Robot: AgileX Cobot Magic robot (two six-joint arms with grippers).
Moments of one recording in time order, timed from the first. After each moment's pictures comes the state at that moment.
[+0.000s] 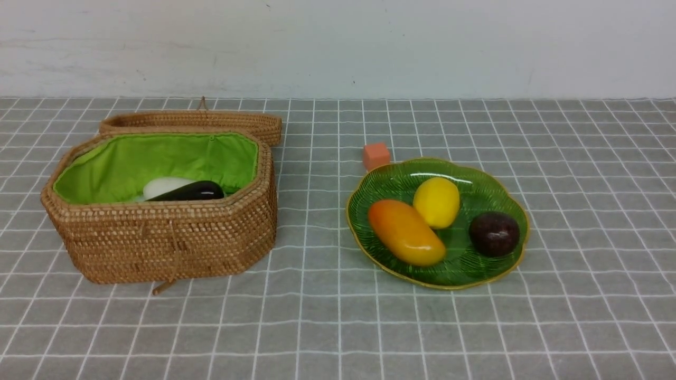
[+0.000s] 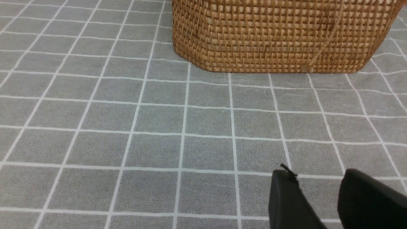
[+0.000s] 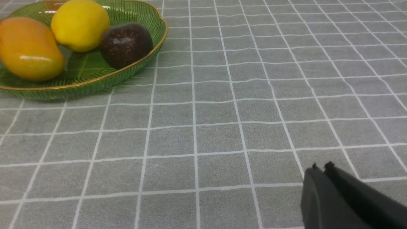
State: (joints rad) right arm -0.05 -0.01 0.02 -0.02 0.39 0.03; left arm -0.06 -0.01 0.03 0.11 0.39 -0.21
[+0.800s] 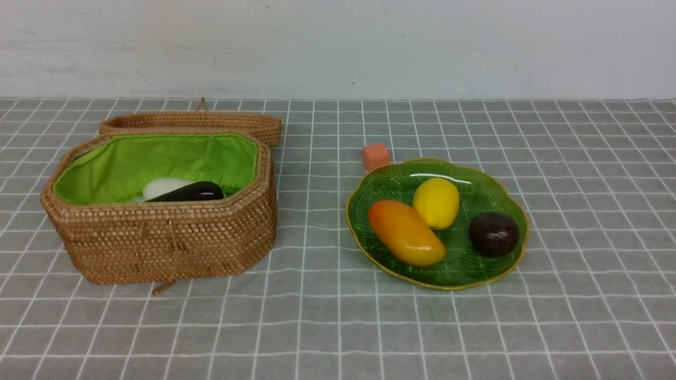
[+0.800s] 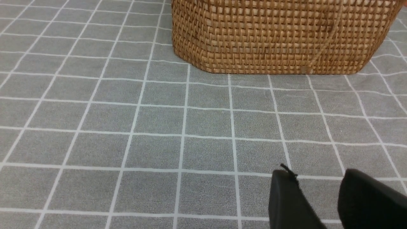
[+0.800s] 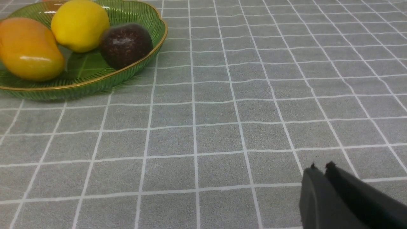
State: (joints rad) right arm -0.05 -0.01 0.02 -0.02 0.39 0.03; left arm -0.06 -0.01 0.03 0.11 0.39 -0.21
